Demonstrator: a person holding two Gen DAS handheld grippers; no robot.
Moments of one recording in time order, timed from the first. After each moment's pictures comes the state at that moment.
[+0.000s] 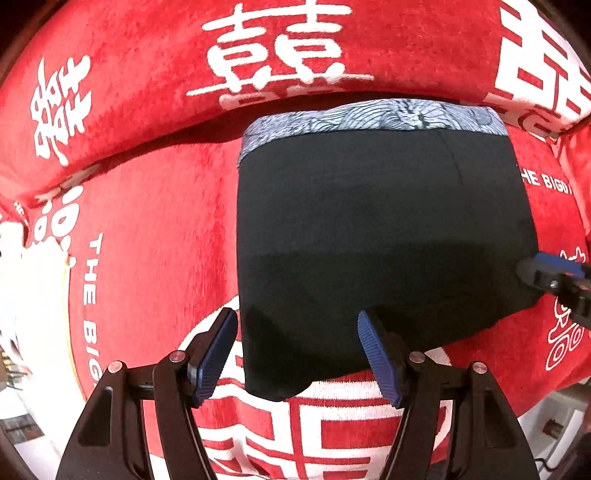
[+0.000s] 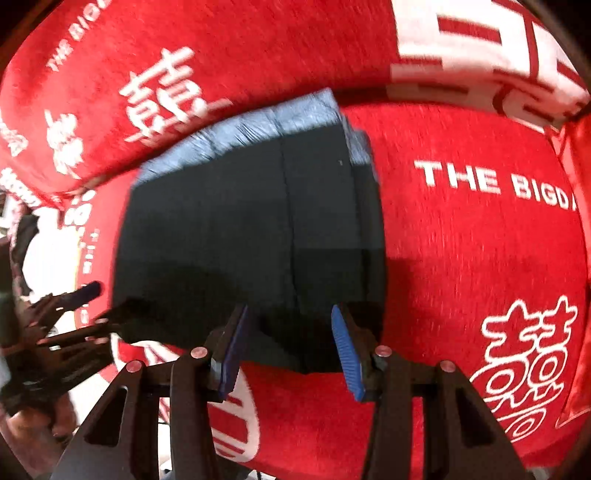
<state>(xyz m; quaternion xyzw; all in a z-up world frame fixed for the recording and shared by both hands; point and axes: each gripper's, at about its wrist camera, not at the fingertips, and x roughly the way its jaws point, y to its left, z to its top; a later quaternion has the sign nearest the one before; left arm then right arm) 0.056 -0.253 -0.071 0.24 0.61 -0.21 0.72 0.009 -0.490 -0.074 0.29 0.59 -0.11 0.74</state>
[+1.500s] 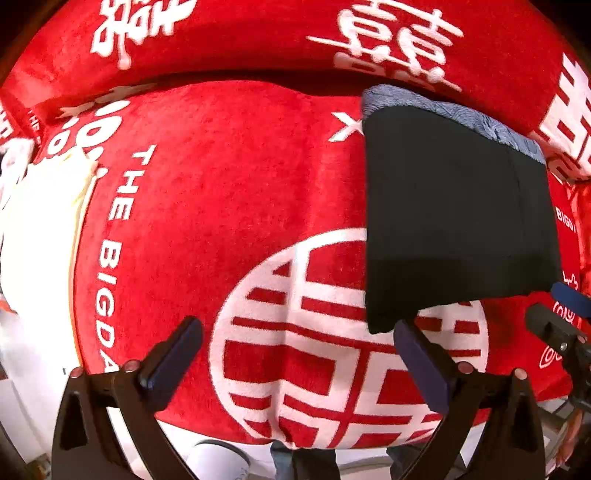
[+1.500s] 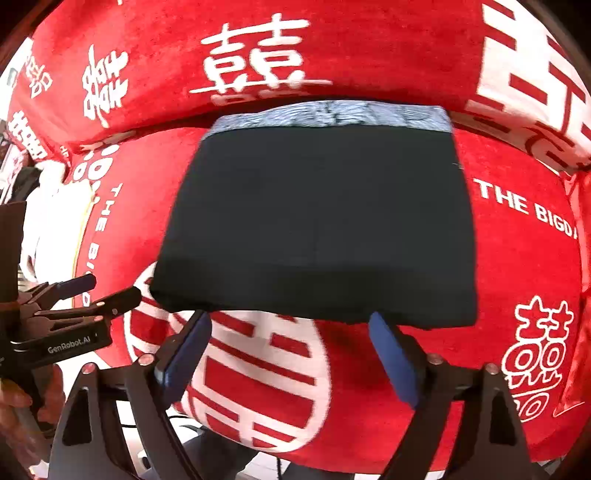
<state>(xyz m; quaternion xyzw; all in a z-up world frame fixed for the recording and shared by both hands) 0.079 -0.145 -0.068 0.15 0.66 -0.16 0.72 0.032 -0.382 -0.039 0.21 0.61 -0.07 0.76</state>
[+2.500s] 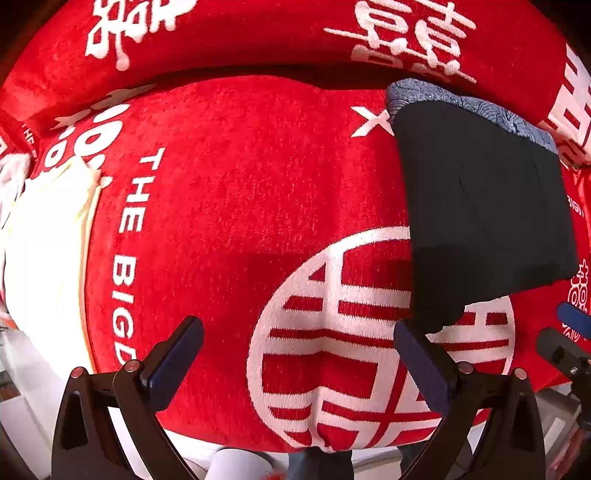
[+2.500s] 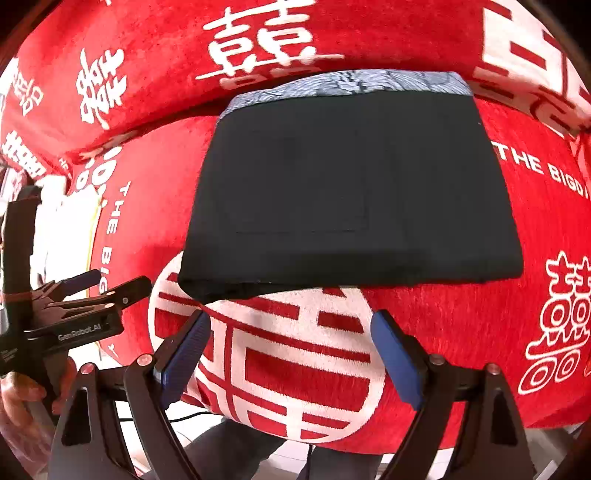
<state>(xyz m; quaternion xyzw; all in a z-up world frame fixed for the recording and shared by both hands) 0.101 -0.129 -0.082 0.19 0.66 -0.18 0.70 0.026 -0.359 -0.046 0.27 0.61 -0.09 0.74</state>
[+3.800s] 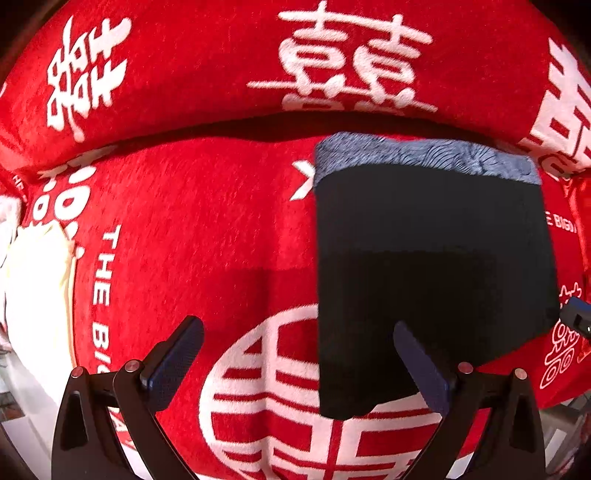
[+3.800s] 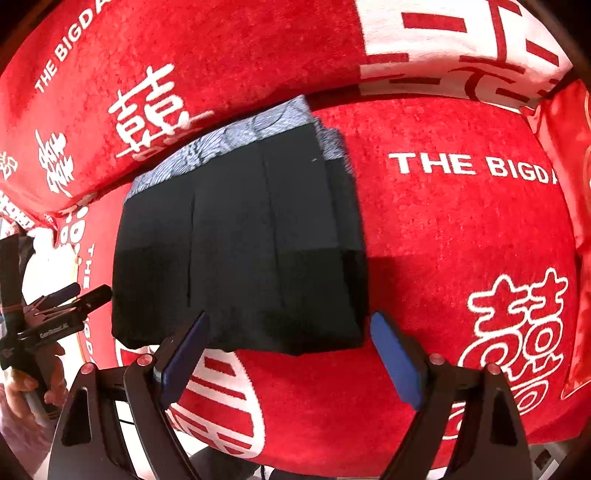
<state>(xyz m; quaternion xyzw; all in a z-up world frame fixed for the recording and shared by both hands) 0.115 -0.213 -0.069 0.20 0.63 -0.21 0.73 -0.009 -0.502 -0.055 0.32 0.59 -0.13 0.73</state>
